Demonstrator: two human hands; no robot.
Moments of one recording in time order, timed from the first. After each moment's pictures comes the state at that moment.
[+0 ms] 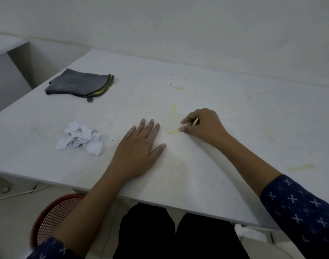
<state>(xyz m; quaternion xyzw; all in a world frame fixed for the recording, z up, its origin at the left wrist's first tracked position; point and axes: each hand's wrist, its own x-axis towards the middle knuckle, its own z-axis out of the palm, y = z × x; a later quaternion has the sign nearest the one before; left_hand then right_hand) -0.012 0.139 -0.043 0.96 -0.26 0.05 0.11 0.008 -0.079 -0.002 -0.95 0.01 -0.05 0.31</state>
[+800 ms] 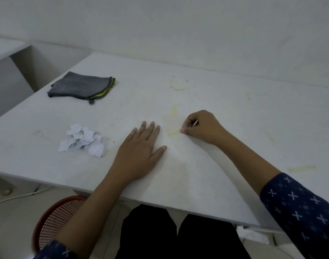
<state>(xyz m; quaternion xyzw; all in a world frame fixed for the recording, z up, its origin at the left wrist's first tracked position) -0.013 0.140 -0.043 0.96 -0.26 0.05 0.11 0.010 -0.075 0.004 -0.95 0.00 0.01 0.33</state>
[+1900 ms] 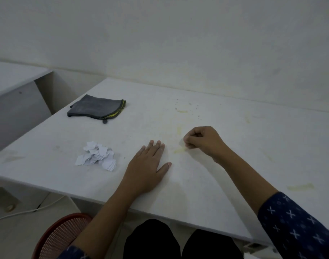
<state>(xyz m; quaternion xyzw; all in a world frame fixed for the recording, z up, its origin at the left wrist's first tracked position) -0.016 0.140 -0.037 0.96 -0.26 0.05 0.14 0.001 -0.065 0.018 -0.85 0.04 -0.03 0.53</state>
